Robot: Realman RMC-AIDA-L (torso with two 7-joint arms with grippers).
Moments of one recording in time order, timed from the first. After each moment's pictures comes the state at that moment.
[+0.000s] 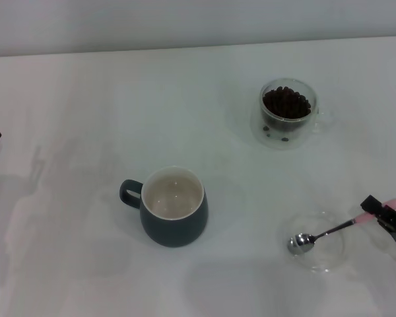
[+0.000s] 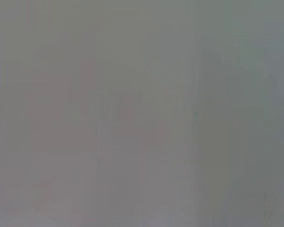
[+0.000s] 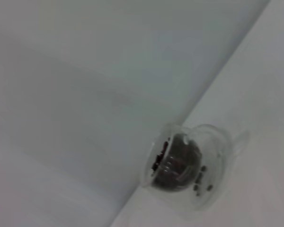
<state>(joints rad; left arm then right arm) -0.31 -2.08 2.83 0.19 -1.29 1.44 -0.05 0.06 2.01 -0.38 0.01 1.47 1.53 -1.71</state>
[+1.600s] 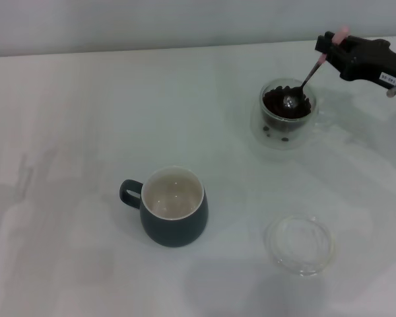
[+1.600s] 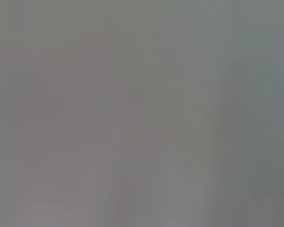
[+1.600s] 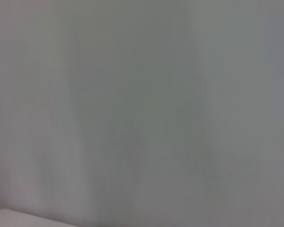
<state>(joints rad) -0.28 -2.08 2.83 0.19 -1.32 1.43 -0.14 0.49 2.01 -0.54 -0.45 1.49 1.25 -1.94</state>
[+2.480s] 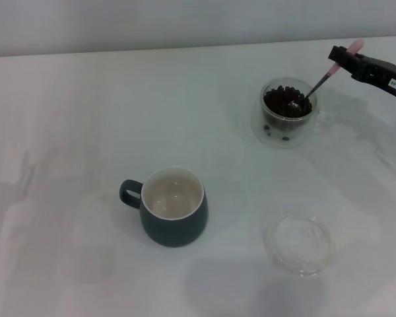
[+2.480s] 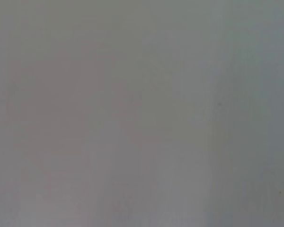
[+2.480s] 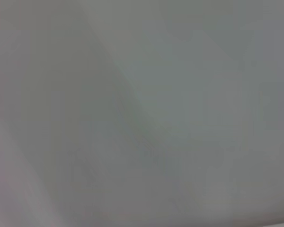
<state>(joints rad) -0.29 -2.08 2.83 0.19 -1.32 1.42 -0.14 0.47 2.01 -0.54 -0.39 1.55 1.16 -1.68</state>
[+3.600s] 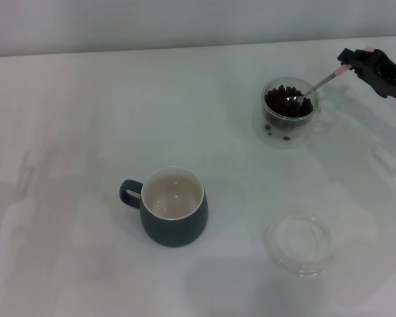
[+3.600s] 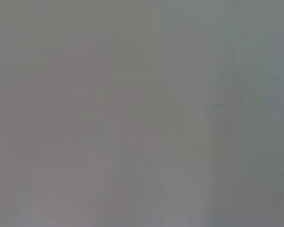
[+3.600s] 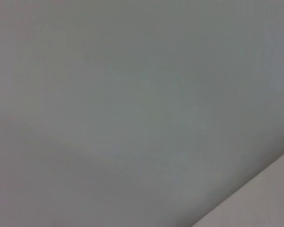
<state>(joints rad) -0.29 -2.08 2.83 0.19 -1.32 1.42 -0.14 0.48 2.01 -0.54 -0.39 1.54 1.05 -1.19</state>
